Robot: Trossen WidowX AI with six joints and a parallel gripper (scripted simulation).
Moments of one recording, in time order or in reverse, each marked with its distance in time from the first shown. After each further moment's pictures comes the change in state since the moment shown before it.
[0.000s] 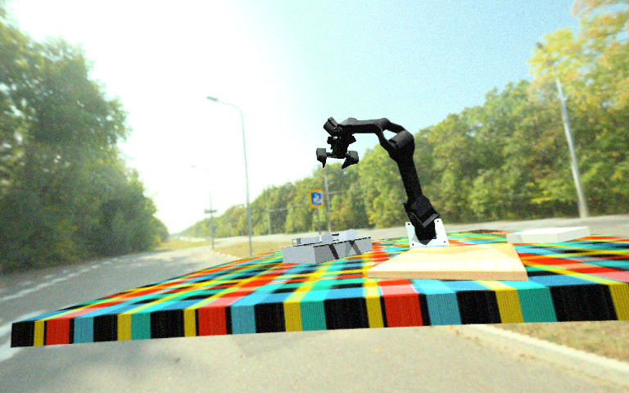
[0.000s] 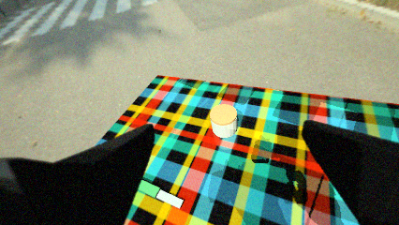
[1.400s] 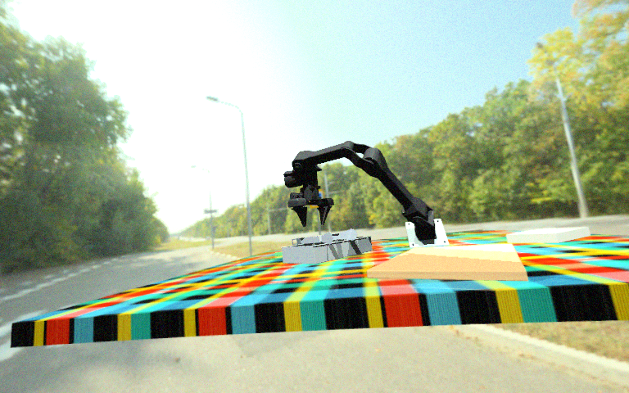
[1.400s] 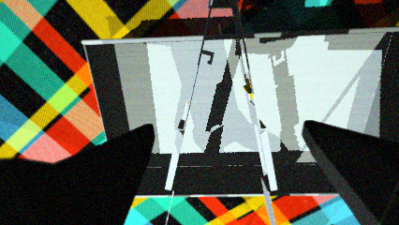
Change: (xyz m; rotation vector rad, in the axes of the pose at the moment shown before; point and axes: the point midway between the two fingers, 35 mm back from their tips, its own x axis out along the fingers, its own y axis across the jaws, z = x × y) arm -0.041 0.131 -0.303 -0.543 1.110 0.221
